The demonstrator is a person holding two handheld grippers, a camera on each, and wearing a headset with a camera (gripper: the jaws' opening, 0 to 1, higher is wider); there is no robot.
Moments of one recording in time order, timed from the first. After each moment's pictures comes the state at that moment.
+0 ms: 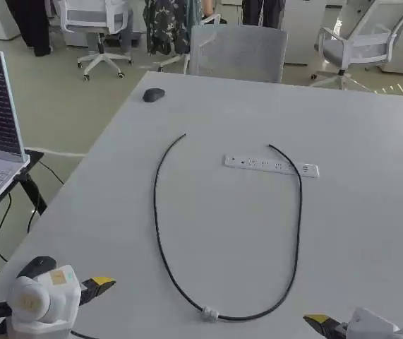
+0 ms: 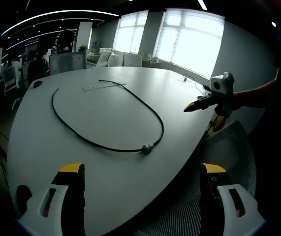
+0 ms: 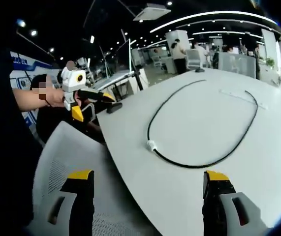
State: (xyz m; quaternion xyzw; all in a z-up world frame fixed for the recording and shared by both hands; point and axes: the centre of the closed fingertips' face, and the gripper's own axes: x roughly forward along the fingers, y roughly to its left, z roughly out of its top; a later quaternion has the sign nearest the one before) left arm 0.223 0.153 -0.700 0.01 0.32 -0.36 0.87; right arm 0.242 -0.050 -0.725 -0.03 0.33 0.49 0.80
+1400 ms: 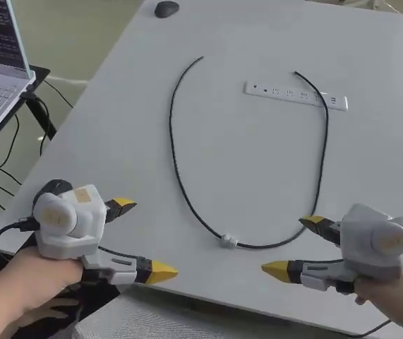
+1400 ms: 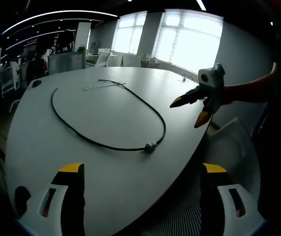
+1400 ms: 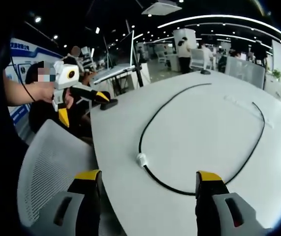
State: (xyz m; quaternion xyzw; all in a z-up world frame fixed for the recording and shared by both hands) left arm 0.222 0.166 -0.714 0.01 0.32 -0.37 0.87; right arm 0.274 -0.014 -0.734 -0.10 0.33 0.51 0.79
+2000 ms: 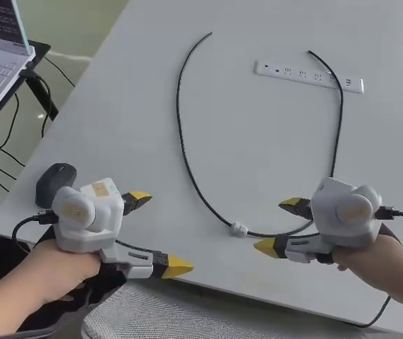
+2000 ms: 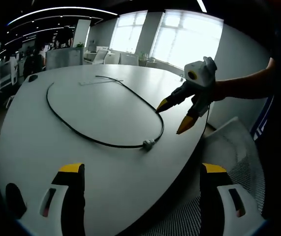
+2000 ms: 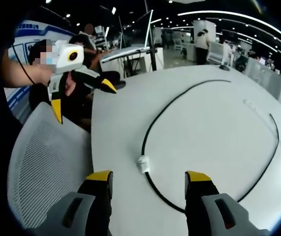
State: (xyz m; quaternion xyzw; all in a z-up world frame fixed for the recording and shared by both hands) left arm 0.225 0.159 -0.734 -0.01 0.33 -0.38 0.87; right arm 0.283 0.029 -0.763 -0.18 0.35 0.55 0.73
